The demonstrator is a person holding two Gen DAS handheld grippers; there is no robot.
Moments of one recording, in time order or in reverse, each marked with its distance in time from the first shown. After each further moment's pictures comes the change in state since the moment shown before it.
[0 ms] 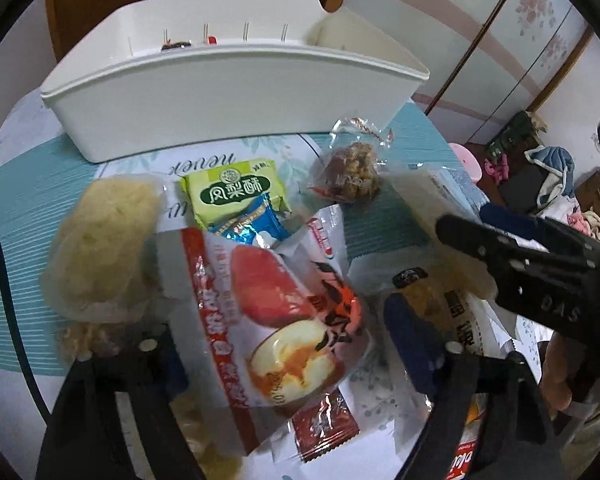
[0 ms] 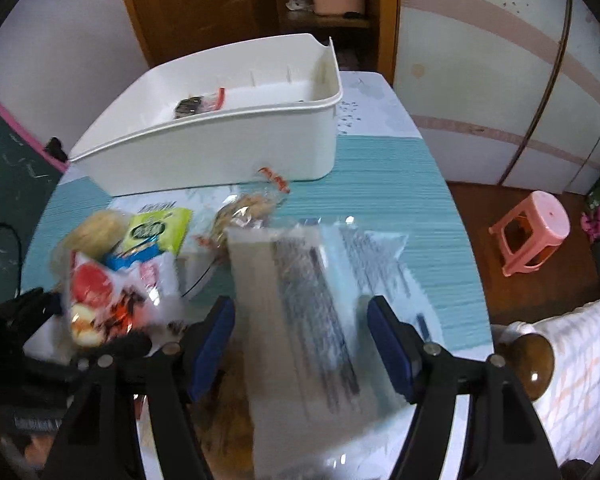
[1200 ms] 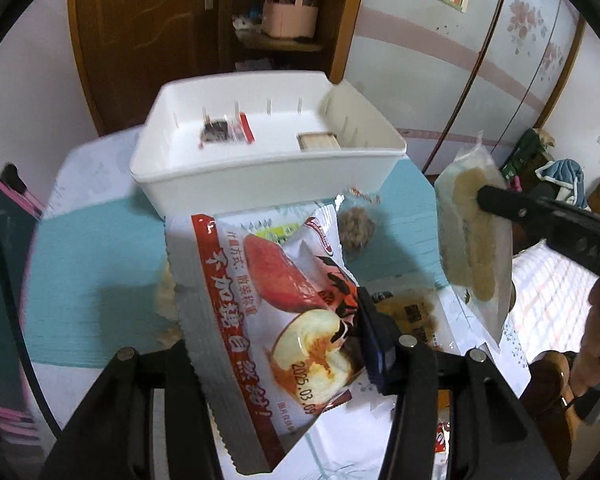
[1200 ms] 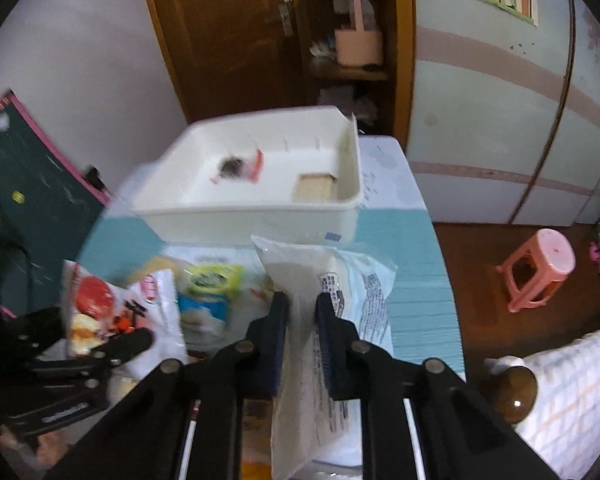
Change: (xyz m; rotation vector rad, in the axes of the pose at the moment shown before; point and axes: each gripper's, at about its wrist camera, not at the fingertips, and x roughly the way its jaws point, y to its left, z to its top) left arm -0.114 -0.015 -0.002 0.049 -0.170 0.116; right arm -0.104 0.007 0.022 -0.032 -0.172 0.125
